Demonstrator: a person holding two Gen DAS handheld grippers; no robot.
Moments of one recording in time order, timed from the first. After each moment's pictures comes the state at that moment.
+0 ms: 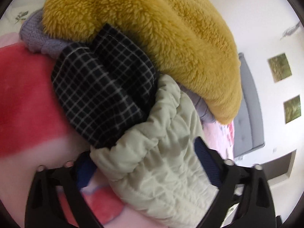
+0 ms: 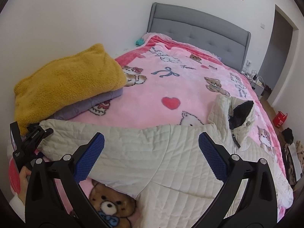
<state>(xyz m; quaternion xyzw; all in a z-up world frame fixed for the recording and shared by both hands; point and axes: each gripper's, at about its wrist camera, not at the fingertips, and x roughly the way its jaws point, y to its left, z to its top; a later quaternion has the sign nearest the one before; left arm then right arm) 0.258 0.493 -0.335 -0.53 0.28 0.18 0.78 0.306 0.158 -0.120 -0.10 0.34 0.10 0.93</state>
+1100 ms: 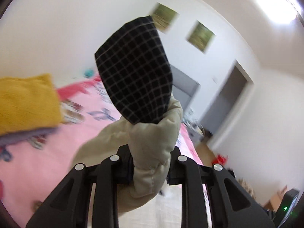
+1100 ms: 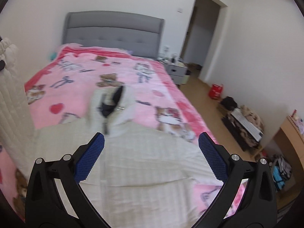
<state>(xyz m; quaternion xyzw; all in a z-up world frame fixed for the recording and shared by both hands) 0.355 0.022 -0.114 -0.22 0.19 -0.10 0.95 0.248 -0.185 -0.054 -0.06 0.31 -0.19 0.93</state>
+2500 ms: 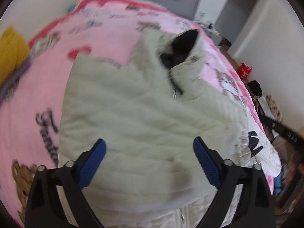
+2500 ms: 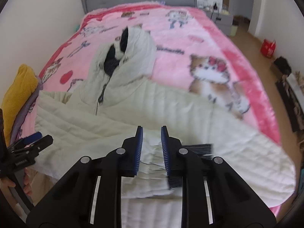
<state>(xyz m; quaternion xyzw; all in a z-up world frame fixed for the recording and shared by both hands) 0.380 -0.024 -0.264 -0.09 0.51 -0.10 0.85 0.379 -0.297 -0.210 0.07 0.49 0.02 0.87</state>
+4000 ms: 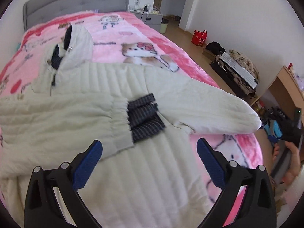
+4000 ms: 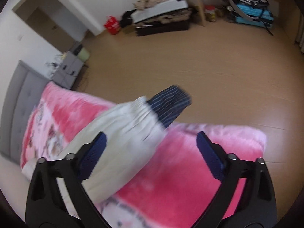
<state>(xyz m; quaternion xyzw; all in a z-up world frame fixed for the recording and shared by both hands) 0.253 -0.279 -0.240 0.06 0.48 -0.24 0.84 0.062 -0.682 -0.285 0.46 0.31 -0.41 0.73</state>
